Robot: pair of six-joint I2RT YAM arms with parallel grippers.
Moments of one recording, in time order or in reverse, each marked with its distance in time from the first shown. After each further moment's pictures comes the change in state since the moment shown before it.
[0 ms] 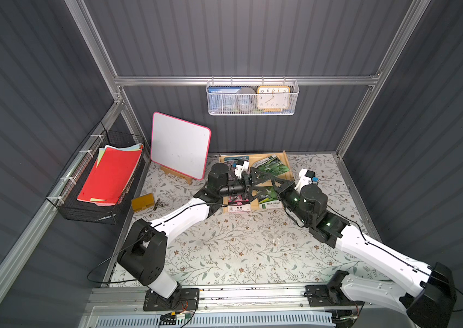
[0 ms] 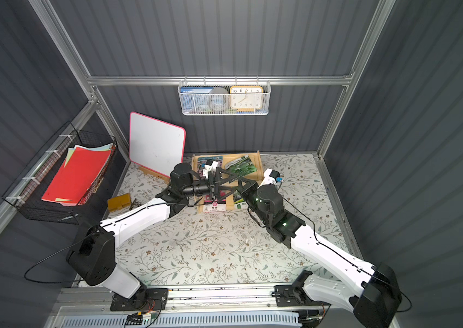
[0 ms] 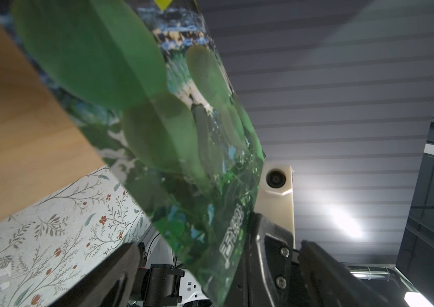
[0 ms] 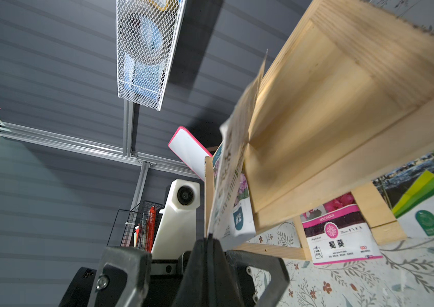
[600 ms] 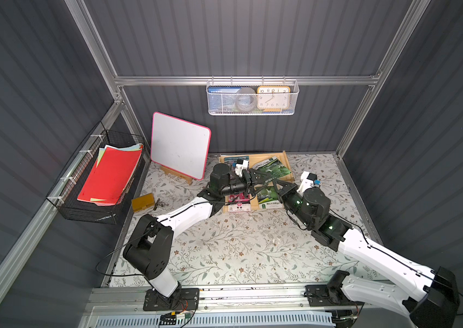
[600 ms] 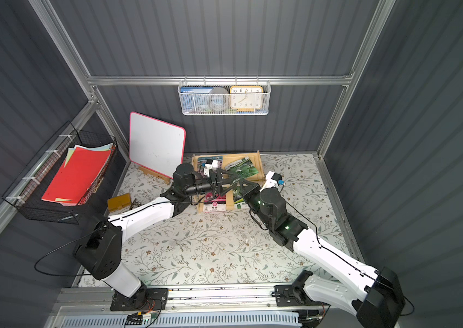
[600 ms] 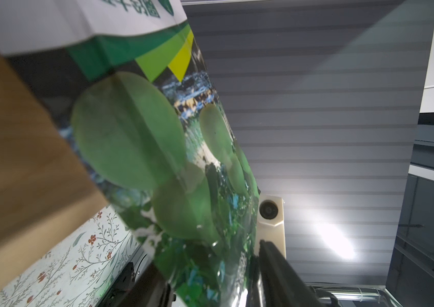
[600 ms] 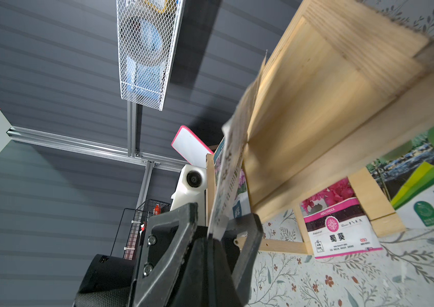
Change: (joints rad) left arm 0.000 0.061 0.007 0.096 -0.055 -0.078; right arm 0.000 -0.050 -0.051 0.014 -0.003 0.022
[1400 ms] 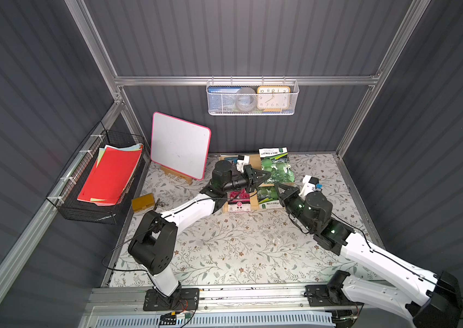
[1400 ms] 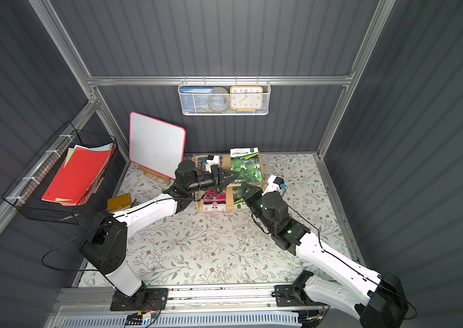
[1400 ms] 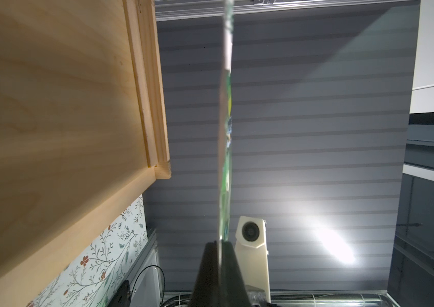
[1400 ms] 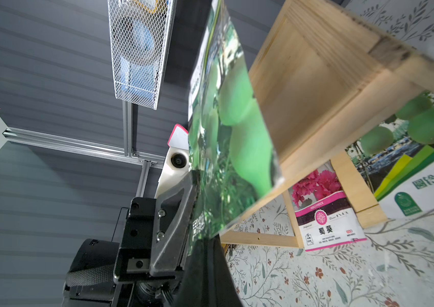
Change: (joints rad) left arm 0.000 0.048 0.064 0.028 -0.023 0.004; right arm 0.000 -0.039 -0.051 -0.001 0.002 0.011
